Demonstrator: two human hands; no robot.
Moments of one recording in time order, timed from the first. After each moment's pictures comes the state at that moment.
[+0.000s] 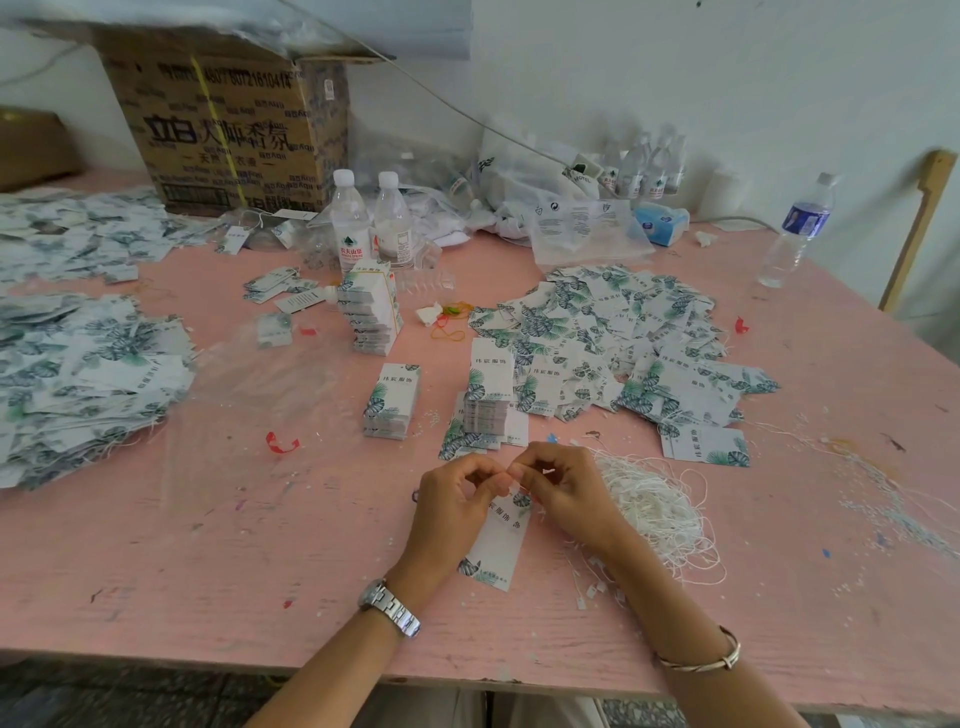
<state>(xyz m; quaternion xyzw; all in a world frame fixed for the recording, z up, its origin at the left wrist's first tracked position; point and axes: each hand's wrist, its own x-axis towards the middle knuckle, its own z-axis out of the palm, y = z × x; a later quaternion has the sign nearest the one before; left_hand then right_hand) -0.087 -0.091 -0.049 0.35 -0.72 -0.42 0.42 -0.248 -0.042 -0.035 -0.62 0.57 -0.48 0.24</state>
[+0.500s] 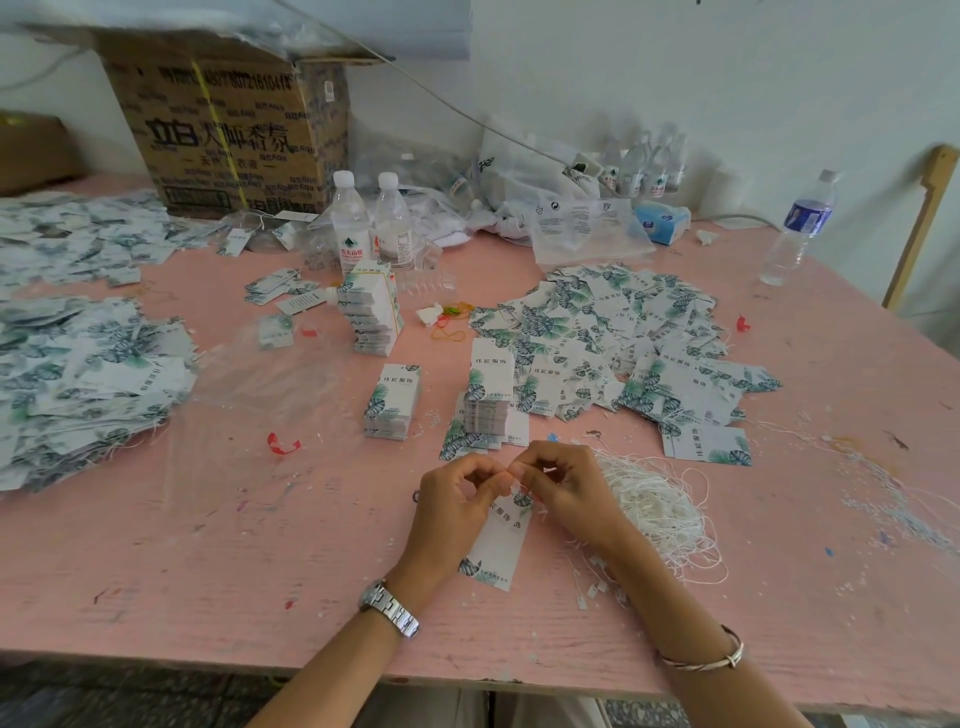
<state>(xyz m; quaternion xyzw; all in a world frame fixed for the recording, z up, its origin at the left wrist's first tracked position) -0.086 -0.090 -0.050 0.35 -0.72 -0.43 0.42 -0.249 -0.043 -0.035 -0.62 0.56 -0.49 0.25</state>
